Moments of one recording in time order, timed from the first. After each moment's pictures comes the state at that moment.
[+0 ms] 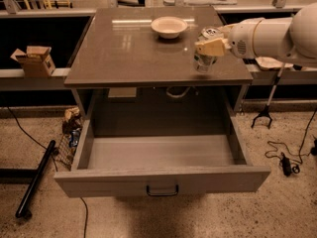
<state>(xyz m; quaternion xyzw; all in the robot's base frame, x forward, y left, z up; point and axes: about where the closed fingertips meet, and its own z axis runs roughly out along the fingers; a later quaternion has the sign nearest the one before) 0.693 -0.145 0.938 -0.35 0.74 0.15 0.55</state>
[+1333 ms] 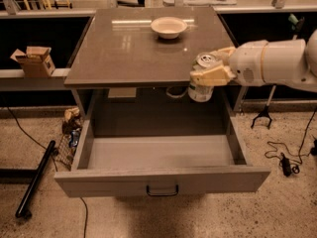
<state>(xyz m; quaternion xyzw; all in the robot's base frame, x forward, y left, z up) 0.595 -0.118 0.920 -0.42 0.72 0.20 0.51</state>
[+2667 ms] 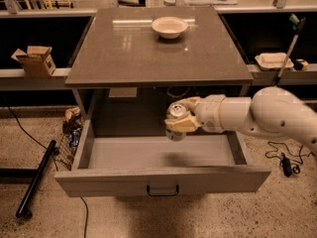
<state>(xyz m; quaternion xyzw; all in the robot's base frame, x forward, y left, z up) 0.566 -0.056 0.781 -0.46 0.71 0.22 0.48</state>
